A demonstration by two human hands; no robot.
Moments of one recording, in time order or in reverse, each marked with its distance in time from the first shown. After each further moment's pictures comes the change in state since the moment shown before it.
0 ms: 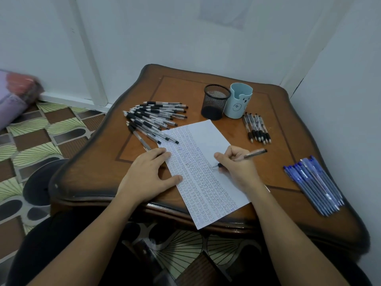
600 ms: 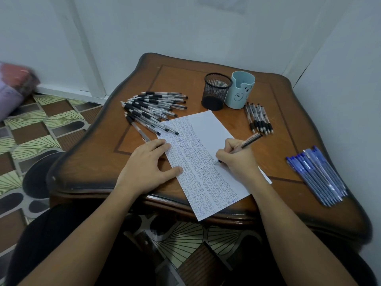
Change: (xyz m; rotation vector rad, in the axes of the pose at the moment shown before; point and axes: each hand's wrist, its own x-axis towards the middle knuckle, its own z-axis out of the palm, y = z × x) left_hand 0.000 0.001 0.001 -0.010 0.003 0.000; right_hand -0.005 0.003 0.002 -0.144 0.008 -0.044
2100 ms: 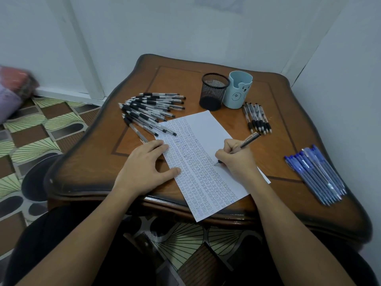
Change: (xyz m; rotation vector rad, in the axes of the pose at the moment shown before) left_hand 0.000 0.000 0.002 0.012 0.030 0.019; right_hand 0.000 0.000 -0.003 -0.015 0.027 -0.018
